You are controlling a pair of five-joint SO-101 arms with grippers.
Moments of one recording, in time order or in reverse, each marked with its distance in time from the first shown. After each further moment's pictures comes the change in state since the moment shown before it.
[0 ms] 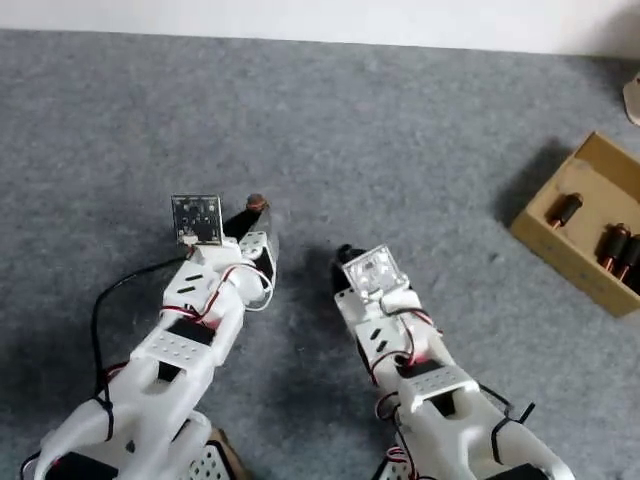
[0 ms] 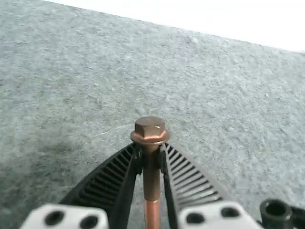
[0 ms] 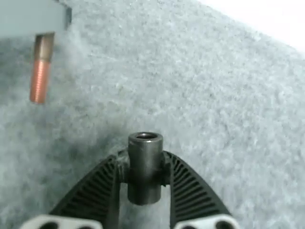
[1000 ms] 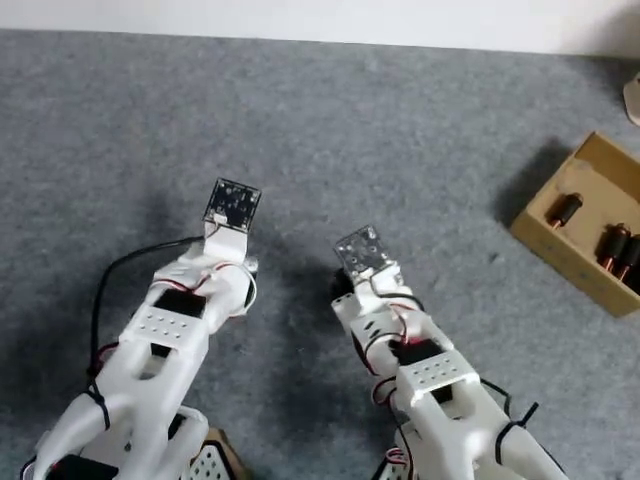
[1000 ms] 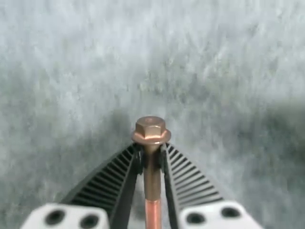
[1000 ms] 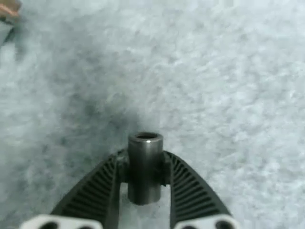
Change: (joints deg) left arm -4.3 0.0 -10.9 38.9 -22.1; right arm -1.1 -5.5 -9.7 30.6 -3.3
